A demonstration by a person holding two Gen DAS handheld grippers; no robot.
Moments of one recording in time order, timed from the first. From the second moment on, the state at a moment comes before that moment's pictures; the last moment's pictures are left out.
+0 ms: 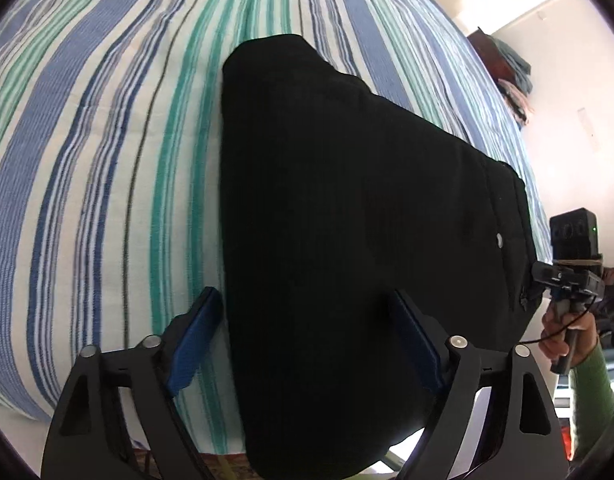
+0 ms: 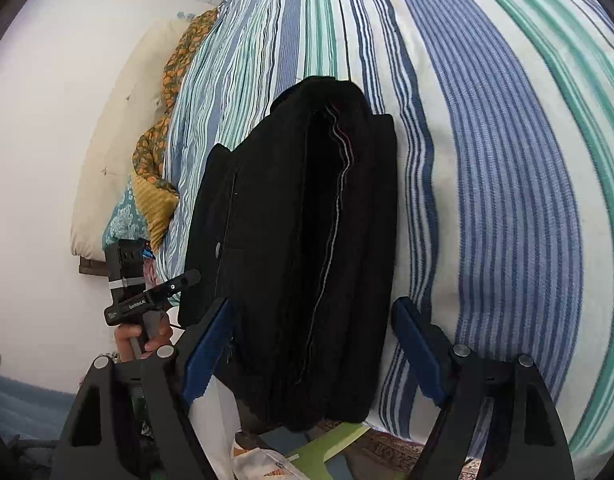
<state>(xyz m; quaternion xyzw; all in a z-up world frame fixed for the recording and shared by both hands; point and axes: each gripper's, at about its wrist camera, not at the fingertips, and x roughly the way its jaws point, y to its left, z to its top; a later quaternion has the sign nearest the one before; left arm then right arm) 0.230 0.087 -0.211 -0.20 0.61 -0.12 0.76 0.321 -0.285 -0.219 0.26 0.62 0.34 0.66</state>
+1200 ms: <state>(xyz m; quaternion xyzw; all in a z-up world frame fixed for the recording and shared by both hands) 0.163 0.053 -0.130 -0.05 0.43 0.09 0.90 0.208 -0.245 -0.106 0.00 0.43 0.10 0.90</state>
